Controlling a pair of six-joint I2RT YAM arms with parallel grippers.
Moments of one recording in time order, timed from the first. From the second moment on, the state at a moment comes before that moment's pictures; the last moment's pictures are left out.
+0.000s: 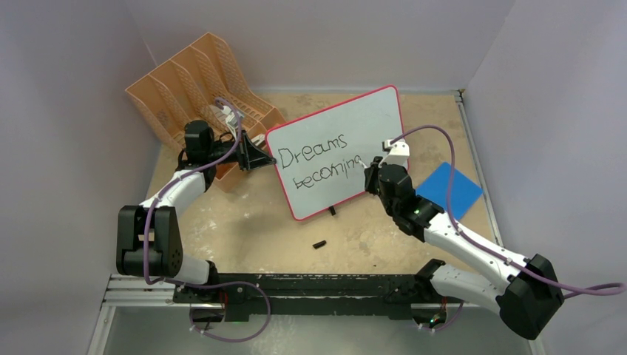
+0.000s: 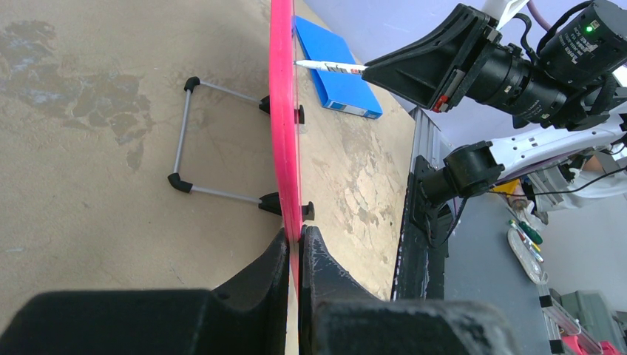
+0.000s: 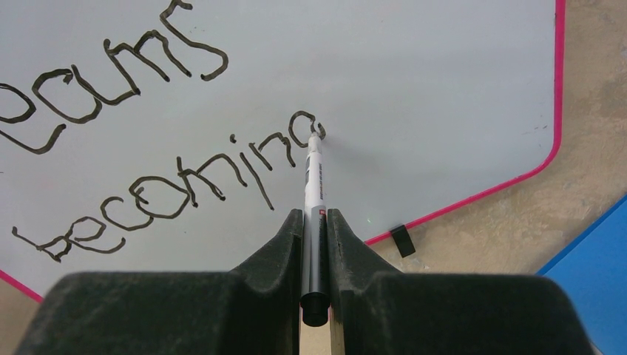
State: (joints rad) left arm -0.02 1.44 0.81 0.33 1.23 -0.38; right arm 0.68 1.02 0.64 -0.03 0.48 0.44
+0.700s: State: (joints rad) left arm -0.02 1.44 0.81 0.33 1.23 -0.38; right arm 0.67 1.02 0.64 -0.01 0.48 0.42
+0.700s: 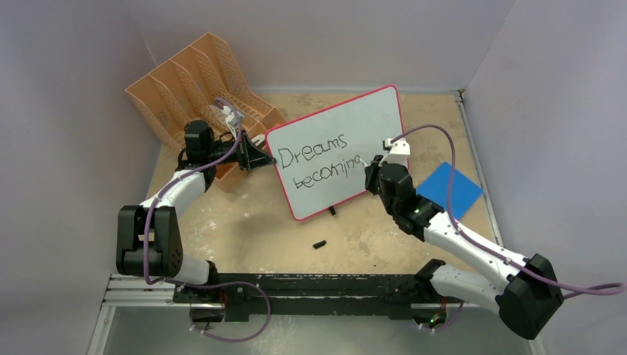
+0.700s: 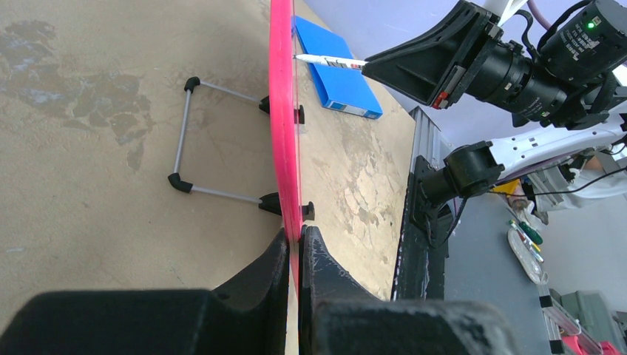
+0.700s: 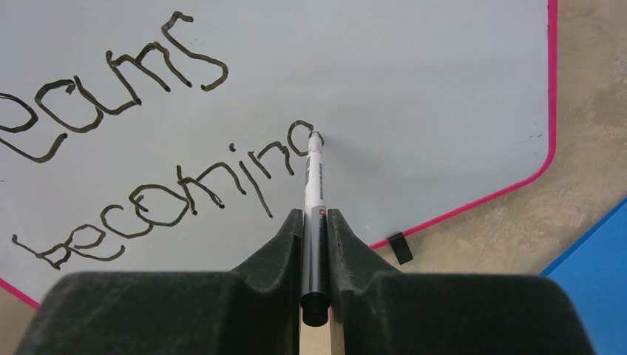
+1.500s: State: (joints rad) left arm -0.02 1.44 0.81 0.33 1.23 -0.38; right arm 0.67 1.04 0.65 -0.02 0.46 0.44
